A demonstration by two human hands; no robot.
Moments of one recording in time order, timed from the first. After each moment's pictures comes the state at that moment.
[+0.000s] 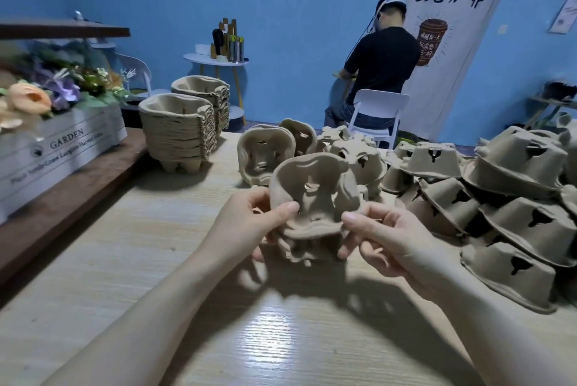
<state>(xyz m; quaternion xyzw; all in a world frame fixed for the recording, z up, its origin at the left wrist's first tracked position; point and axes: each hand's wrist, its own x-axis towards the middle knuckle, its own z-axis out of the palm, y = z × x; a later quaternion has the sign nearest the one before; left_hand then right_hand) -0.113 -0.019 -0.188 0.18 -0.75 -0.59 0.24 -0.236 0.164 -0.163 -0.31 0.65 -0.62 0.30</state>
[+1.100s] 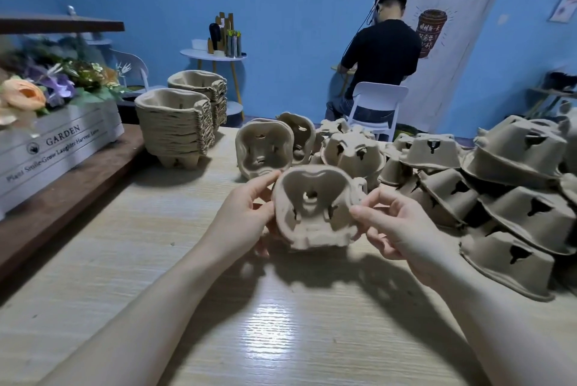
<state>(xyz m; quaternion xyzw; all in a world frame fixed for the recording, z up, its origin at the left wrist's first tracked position) -0.117 -0.024 -0.196 0.14 -0.76 -0.57 0.27 -0.247 0.162 -0.169 -0.27 0.68 -0.64 0.23</state>
